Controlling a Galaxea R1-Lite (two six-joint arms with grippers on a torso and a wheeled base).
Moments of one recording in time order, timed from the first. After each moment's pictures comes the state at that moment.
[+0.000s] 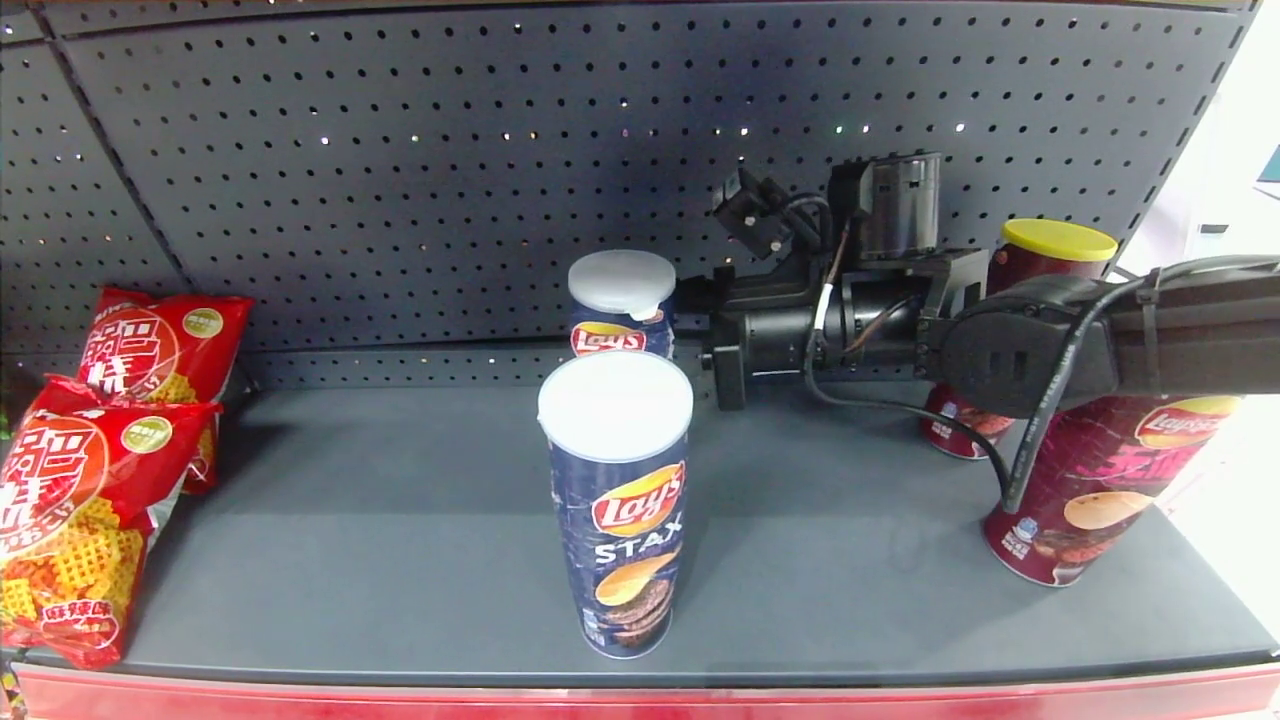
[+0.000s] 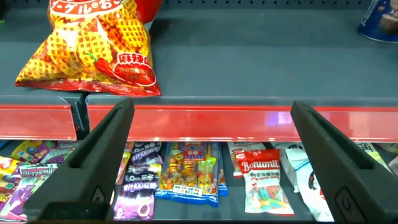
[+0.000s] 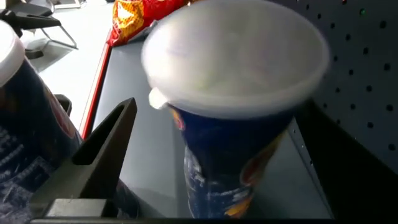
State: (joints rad) left arm 0.00 0.00 0.00 0.00 0.01 -0.01; right arm 0.60 1.98 -1.46 -0.27 0.79 -0.31
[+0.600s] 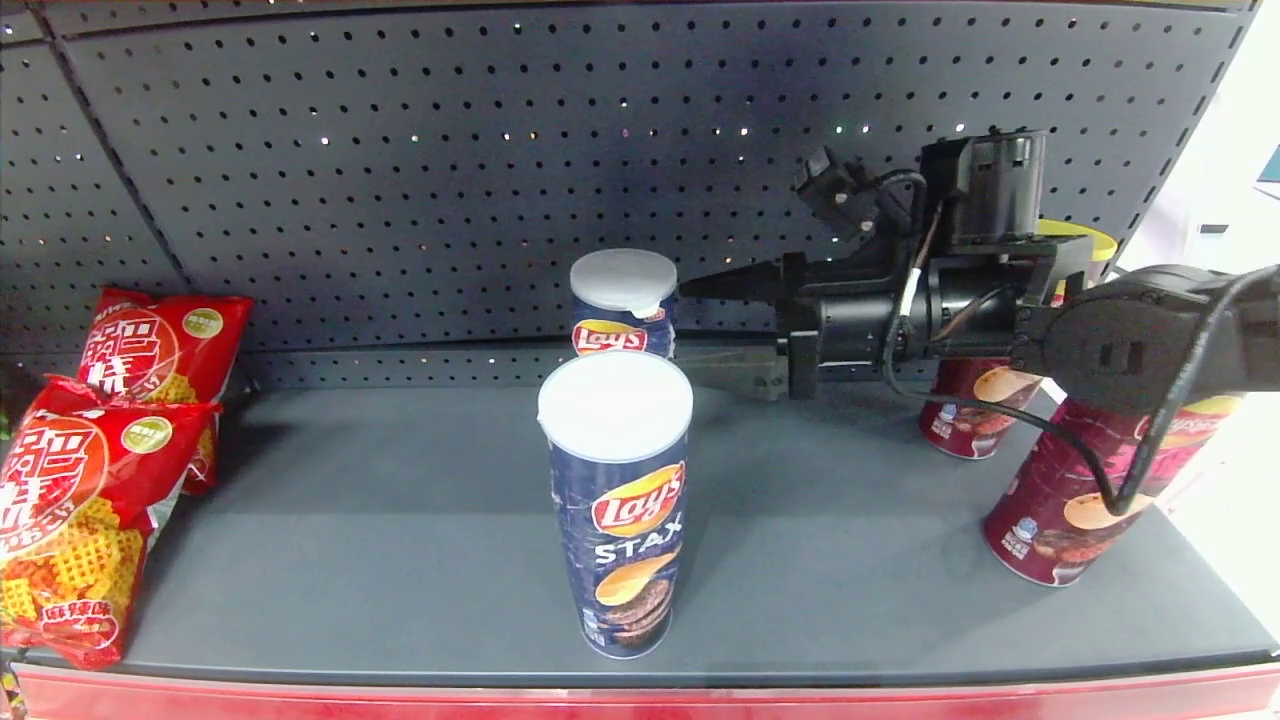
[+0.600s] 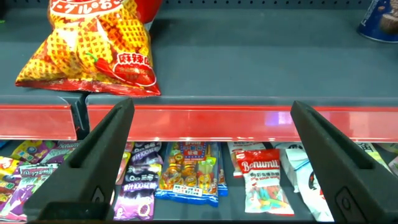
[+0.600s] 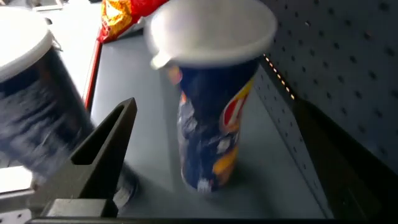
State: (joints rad) left arm 0.00 0.00 0.00 0.00 0.01 -0.01; right arm 0.52 1.86 -1.34 -0.27 0.80 -0.32
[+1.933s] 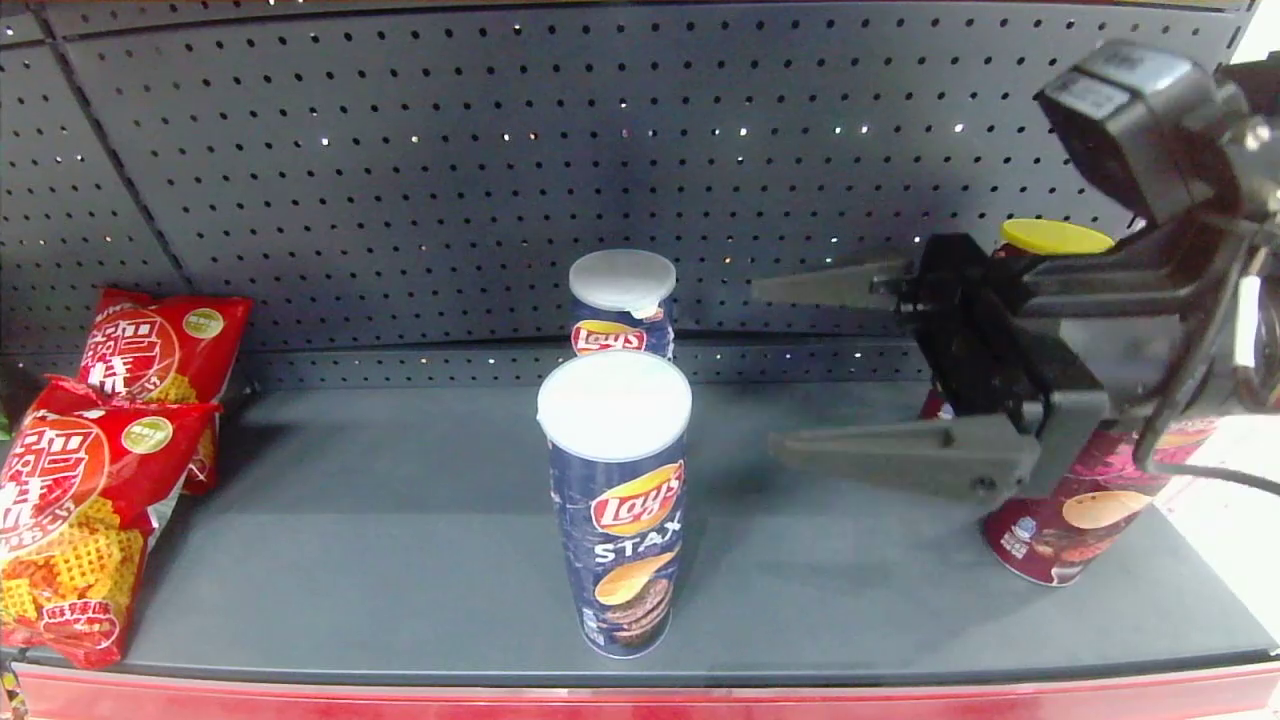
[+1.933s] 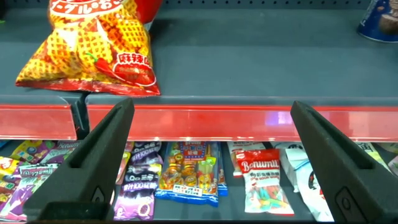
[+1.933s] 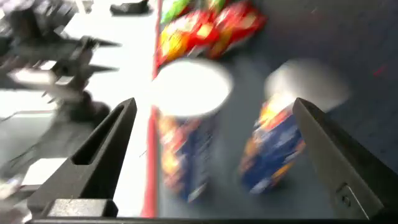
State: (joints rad) left arm 0.00 0.00 0.00 0.00 0.01 -0.01; right arm 0.62 1.49 -1.07 -0.24 0.79 -0.32
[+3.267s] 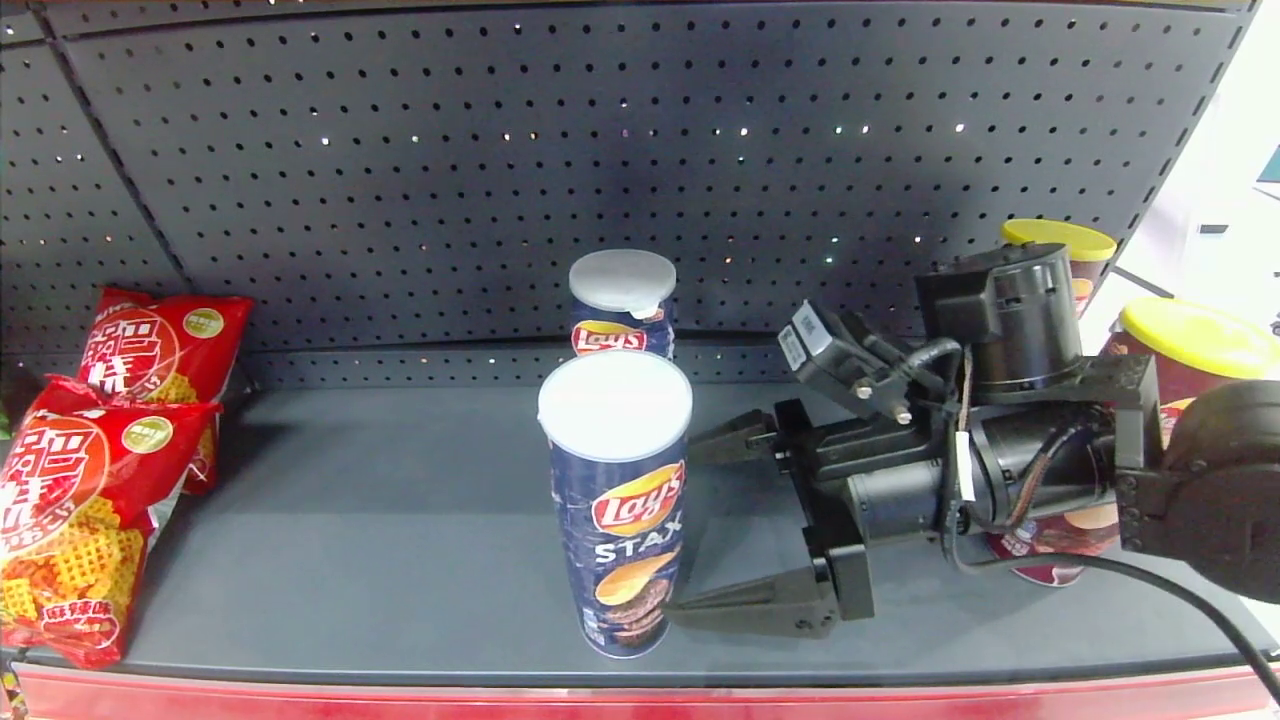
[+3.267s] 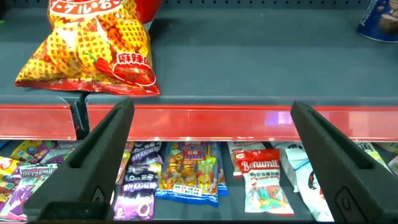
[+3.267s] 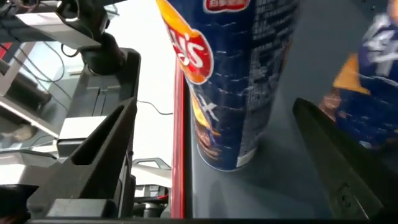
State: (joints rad) left arm 0.00 0.00 0.00 0.00 0.01 -0.01; right arm 0.70 1.70 -1.00 -0.23 0.77 -0.35
